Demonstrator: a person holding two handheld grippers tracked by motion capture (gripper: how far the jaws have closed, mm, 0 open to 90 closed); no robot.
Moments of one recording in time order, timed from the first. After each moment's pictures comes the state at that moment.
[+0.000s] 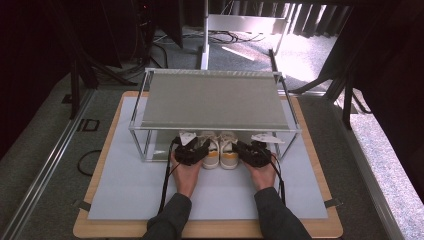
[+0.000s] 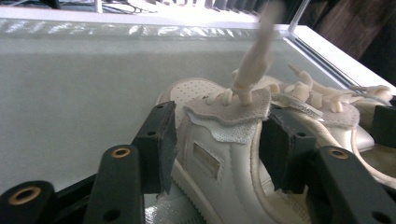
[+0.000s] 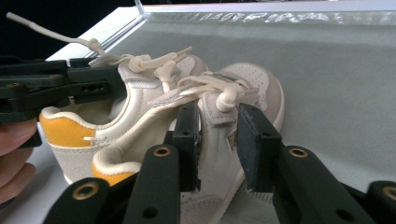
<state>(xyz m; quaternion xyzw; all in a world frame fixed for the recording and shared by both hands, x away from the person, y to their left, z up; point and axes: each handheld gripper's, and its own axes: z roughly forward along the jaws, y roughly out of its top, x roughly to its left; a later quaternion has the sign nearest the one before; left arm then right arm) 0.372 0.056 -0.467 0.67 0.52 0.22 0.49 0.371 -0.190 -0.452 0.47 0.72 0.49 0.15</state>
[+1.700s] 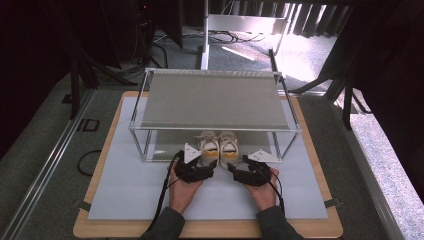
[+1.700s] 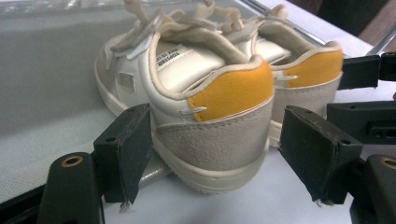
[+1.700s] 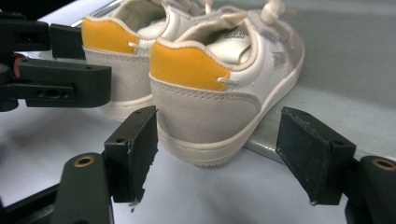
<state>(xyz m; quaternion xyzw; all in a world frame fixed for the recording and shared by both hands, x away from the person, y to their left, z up) 0.327 0.051 -0.471 0.74 0.44 0.19 0.47 0.325 -0.186 -0.472 0.43 0.75 0.46 0.18</state>
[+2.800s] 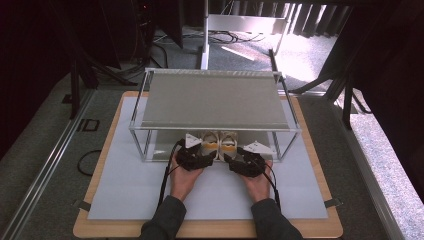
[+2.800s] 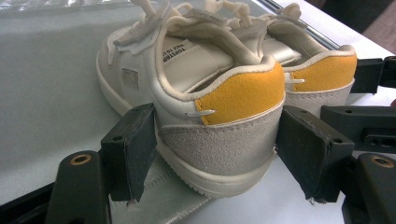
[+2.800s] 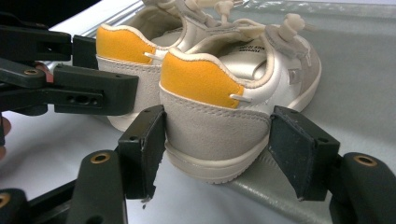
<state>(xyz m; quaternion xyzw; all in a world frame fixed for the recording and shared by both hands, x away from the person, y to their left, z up) 0.364 0.053 -0.464 0.75 0.45 0.17 0.46 0.351 -0.173 -0.470 0.44 0.74 0.47 0.19</state>
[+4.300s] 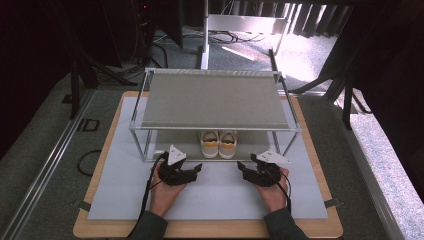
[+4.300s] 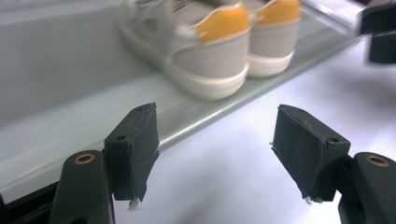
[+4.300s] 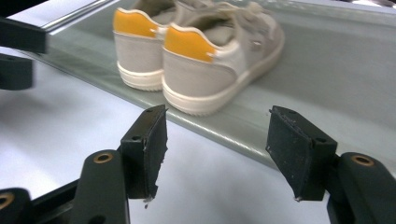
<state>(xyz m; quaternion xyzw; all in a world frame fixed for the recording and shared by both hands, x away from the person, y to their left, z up) 0.310 0.101 -0.463 0.77 0.43 0.19 0.44 0.317 -0.209 -0.459 0.43 0.75 0.45 0.22</state>
